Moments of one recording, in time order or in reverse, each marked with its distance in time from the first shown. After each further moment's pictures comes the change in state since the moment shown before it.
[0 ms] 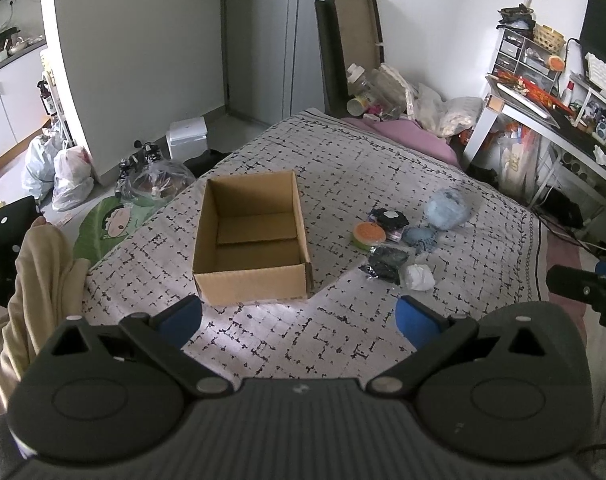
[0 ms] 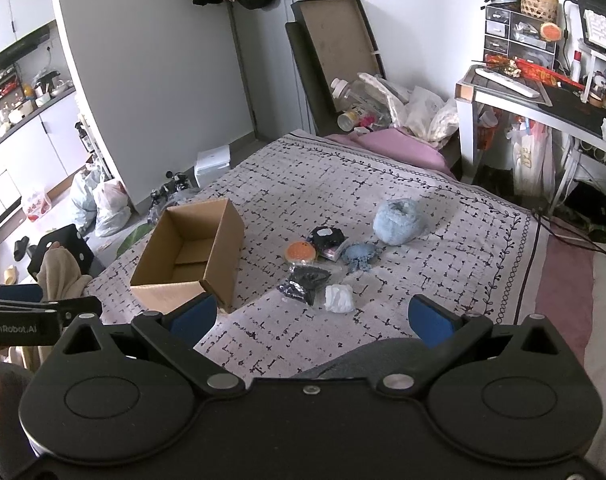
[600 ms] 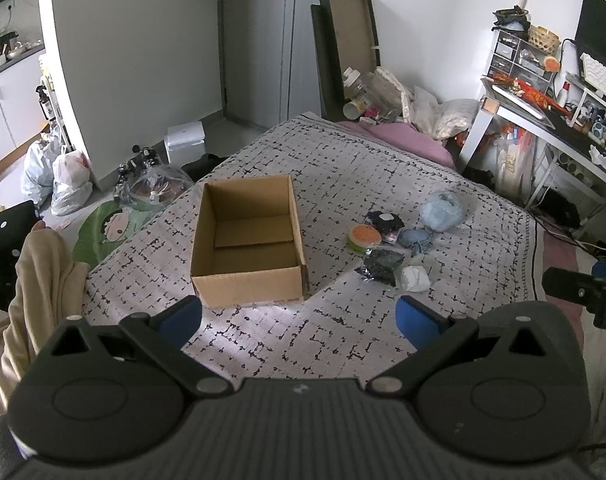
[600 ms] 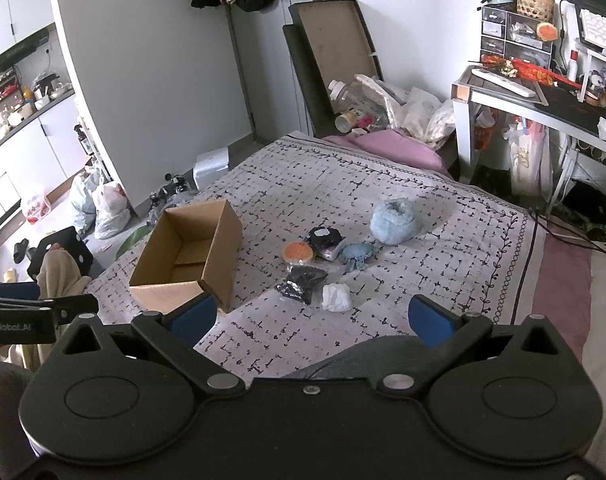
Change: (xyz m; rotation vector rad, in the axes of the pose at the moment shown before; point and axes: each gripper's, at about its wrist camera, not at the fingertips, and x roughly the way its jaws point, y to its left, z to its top) left arm -0.006 -0.003 -0.002 0.005 -0.012 -0.007; right arm -0.002 -0.004 -0.002 0.003 -0.006 -0.002
